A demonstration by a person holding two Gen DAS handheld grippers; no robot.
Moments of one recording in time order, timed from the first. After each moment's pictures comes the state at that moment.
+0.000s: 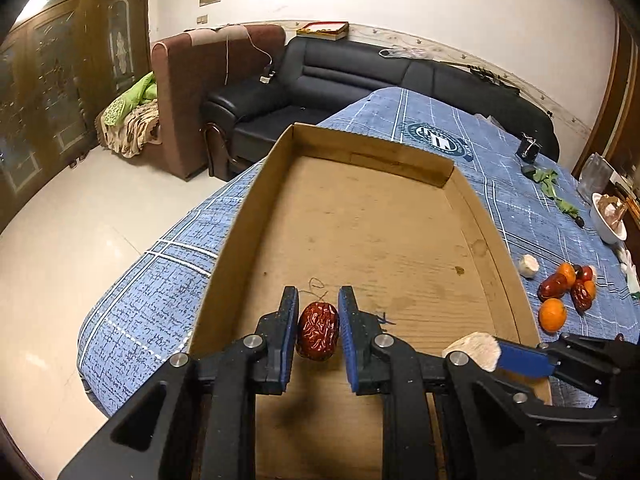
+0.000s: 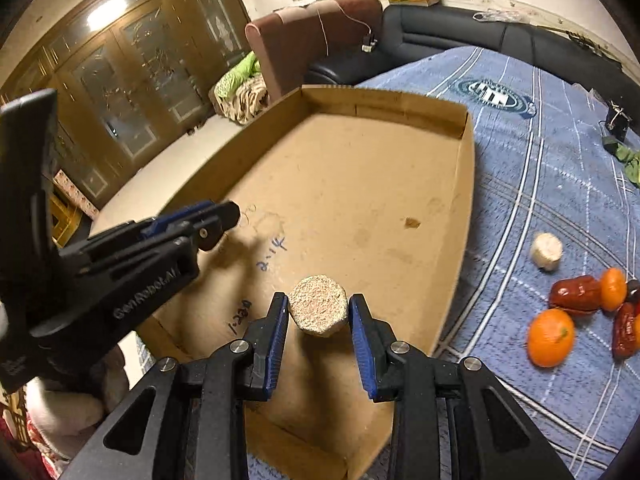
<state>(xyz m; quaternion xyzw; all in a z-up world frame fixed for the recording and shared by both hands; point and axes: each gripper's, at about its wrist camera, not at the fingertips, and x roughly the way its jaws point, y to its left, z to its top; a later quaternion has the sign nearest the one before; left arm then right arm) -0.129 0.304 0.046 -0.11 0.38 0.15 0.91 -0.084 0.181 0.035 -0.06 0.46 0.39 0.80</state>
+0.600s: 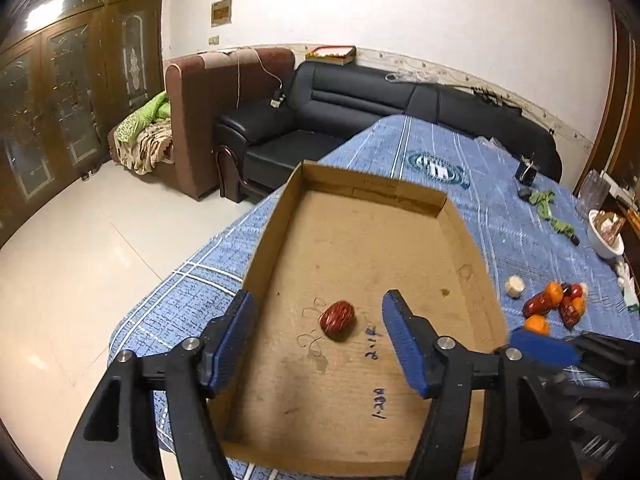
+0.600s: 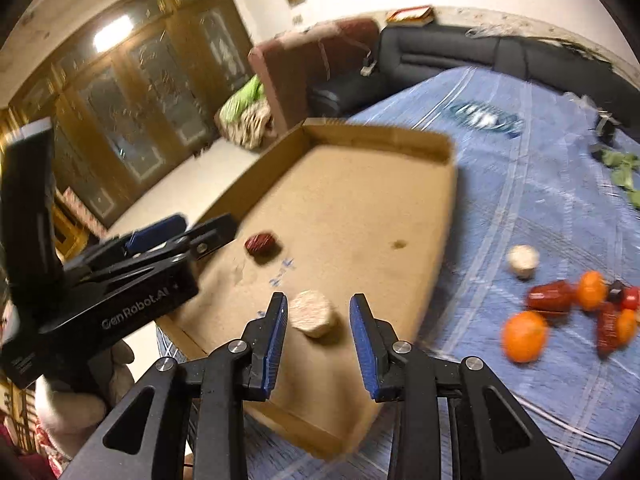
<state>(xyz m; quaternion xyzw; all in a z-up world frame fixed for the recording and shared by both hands) -0.149 0.293 0.082 -0.11 0.34 0.17 0.92 -0.094 0.143 0.070 -0.02 0.42 0.40 0.82</state>
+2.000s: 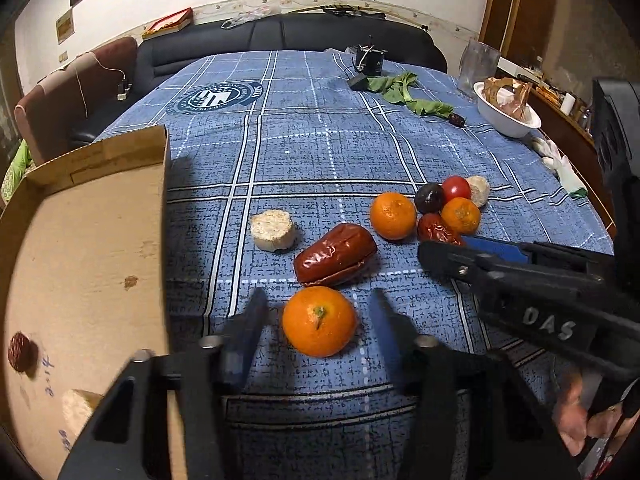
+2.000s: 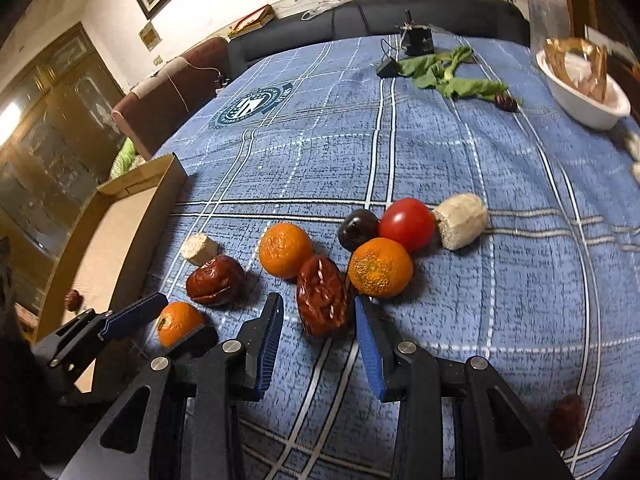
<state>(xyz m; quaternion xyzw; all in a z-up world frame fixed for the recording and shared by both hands) -0.035 0.100 0.021 -0.01 0.44 -0.05 0.90 0.002 -0.030 0.010 0.06 0.46 0.20 0.86</state>
